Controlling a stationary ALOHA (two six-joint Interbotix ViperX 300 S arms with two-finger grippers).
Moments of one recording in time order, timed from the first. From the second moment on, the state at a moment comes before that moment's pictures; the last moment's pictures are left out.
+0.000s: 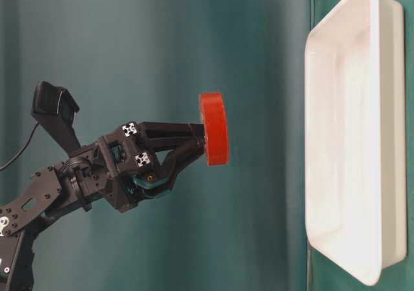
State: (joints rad) left arm 0.30 0.12 0.00 0.01 0.90 0.00; right arm 0.01 -0.92 1.04 -0.08 0.12 0.09
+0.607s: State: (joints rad) left arm 0.30 0.12 0.03 0.01 0.89 0.00; right arm 0.01 -0.92 1.04 -0.08 0.13 0.09
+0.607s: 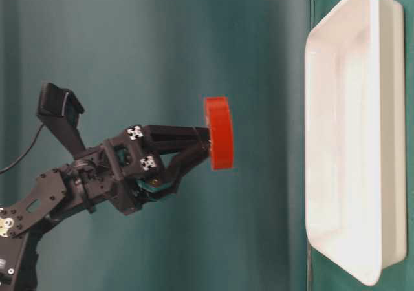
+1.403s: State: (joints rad) left arm 0.36 0.23 0.23 0.01 0.59 0.00; right arm 0.01 -0.92 1.04 -0.08 0.13 0.09
